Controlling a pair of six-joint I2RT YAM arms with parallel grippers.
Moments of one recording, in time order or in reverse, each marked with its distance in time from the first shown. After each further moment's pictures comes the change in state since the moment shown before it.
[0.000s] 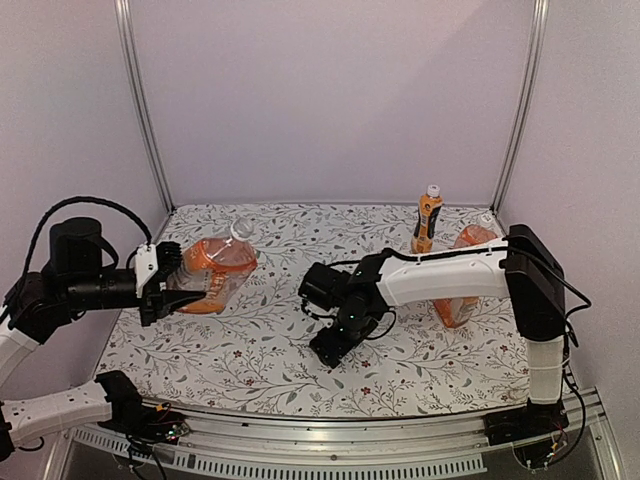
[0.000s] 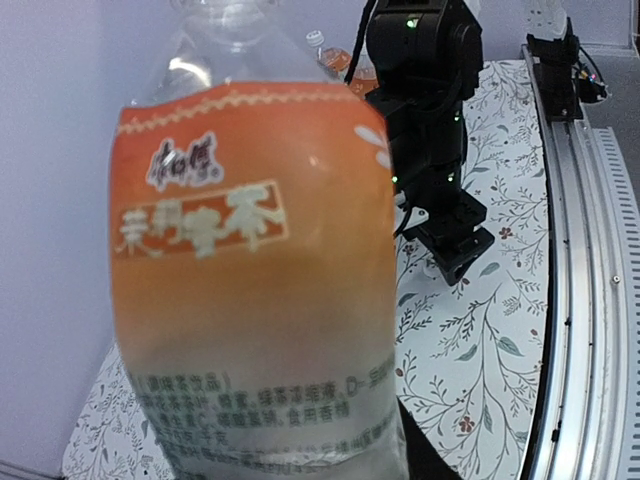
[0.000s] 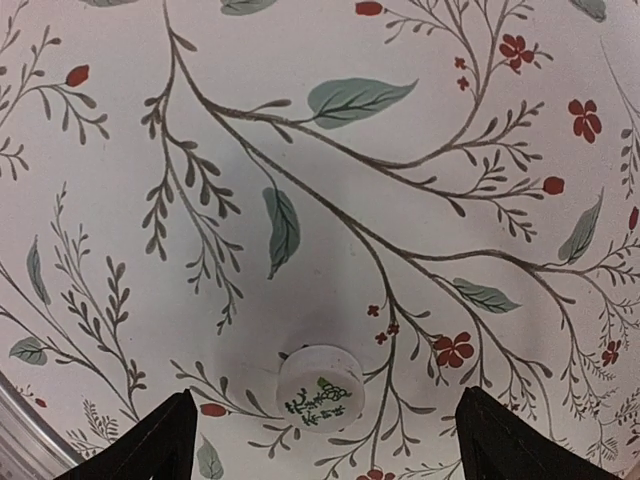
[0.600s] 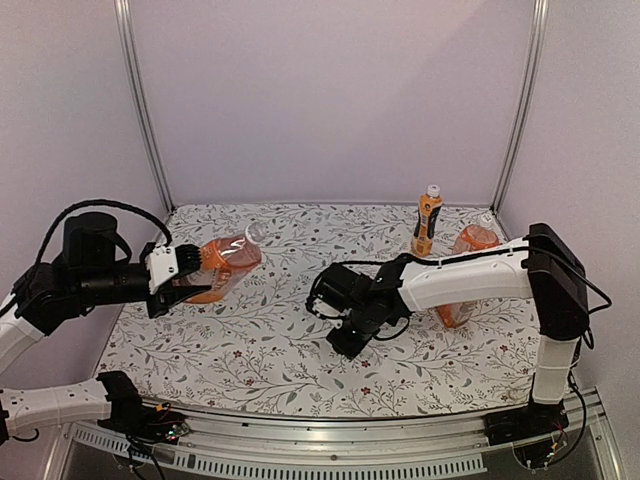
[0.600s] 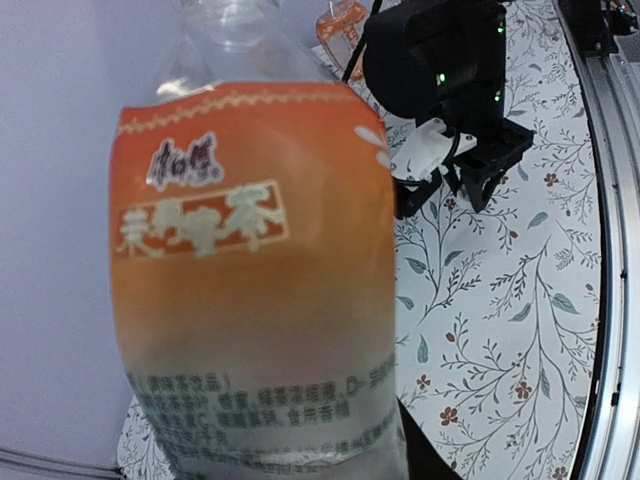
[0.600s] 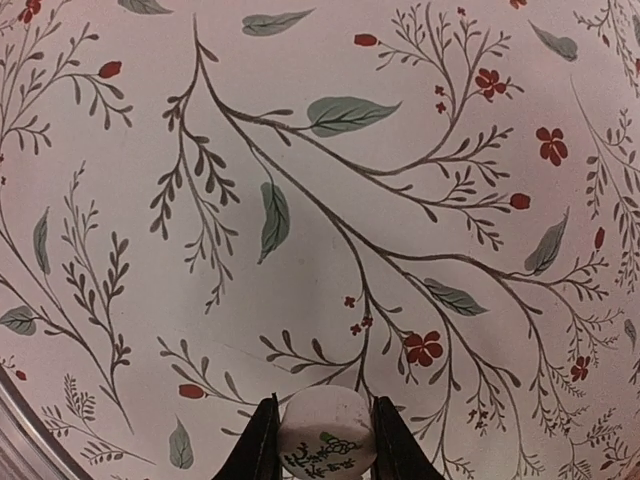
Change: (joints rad) left arm -0.064 0.077 0.025 -0.006 -0.165 0.130; right arm -0.013 -0.154 -0.174 0.168 0.027 -0.138
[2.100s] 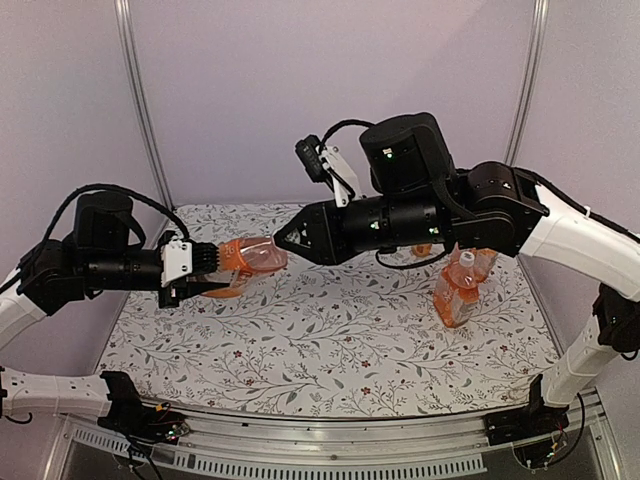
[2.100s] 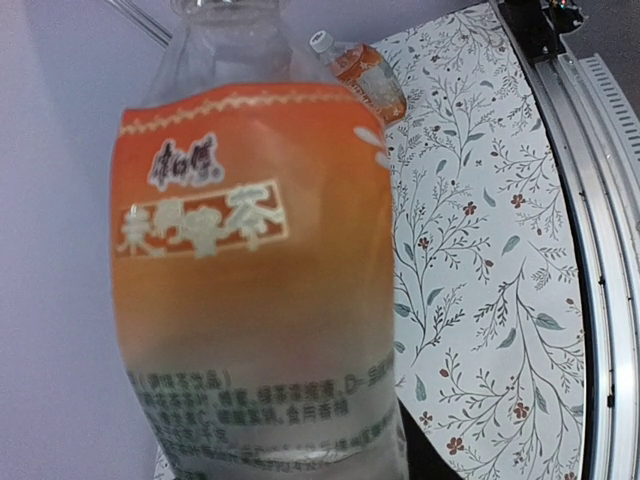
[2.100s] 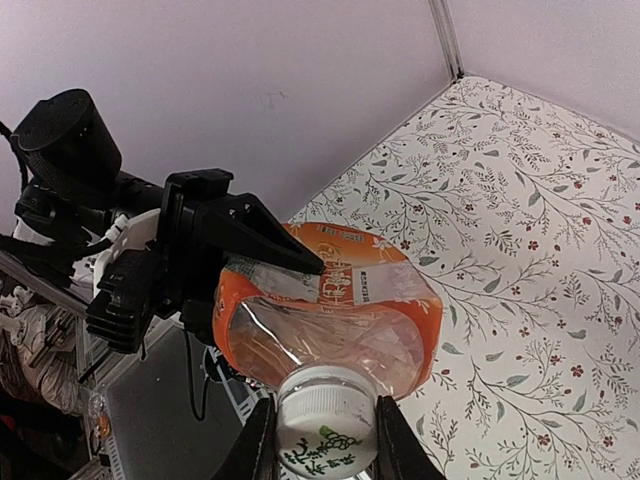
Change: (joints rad) left arm -0.119 0.137 0.142 -0.001 0.034 0.082; right arm 0.154 -0.311 0.450 0.008 -0.031 0.362
